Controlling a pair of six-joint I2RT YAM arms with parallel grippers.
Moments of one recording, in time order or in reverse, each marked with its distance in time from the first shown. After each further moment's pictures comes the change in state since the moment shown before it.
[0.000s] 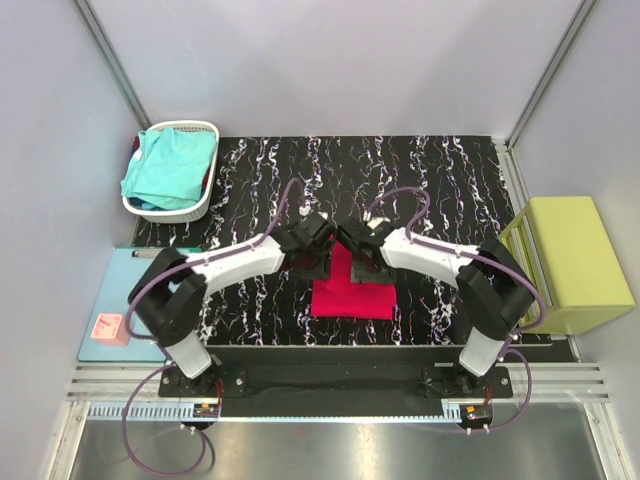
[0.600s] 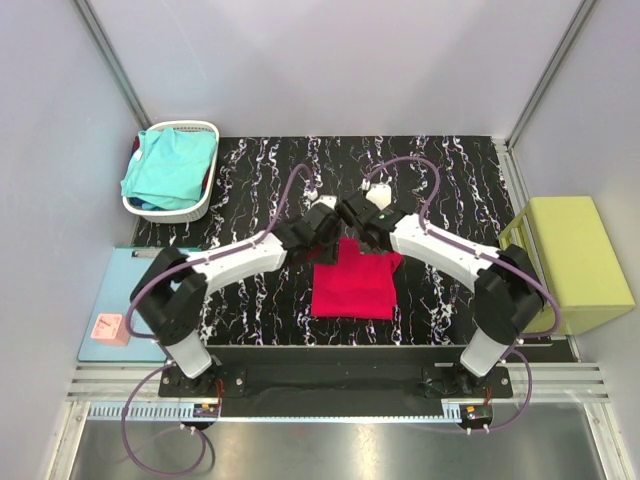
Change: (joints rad) left arm -0.009 -0.043 0.084 0.143 -0.096 0.089; right arm -0.037 -0.067 0.203 -0.006 0.193 -0.177
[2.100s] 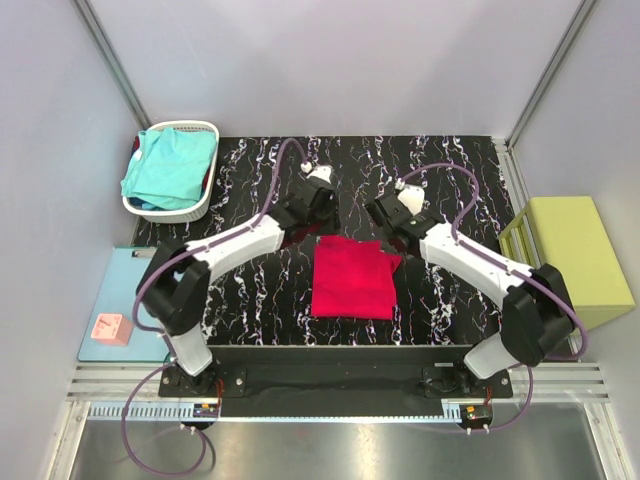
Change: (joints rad) left arm 0.101 0.125 0.096 0.116 0.034 0.026; right arm -0.118 -0.148 -0.206 0.092 -0.024 0.062
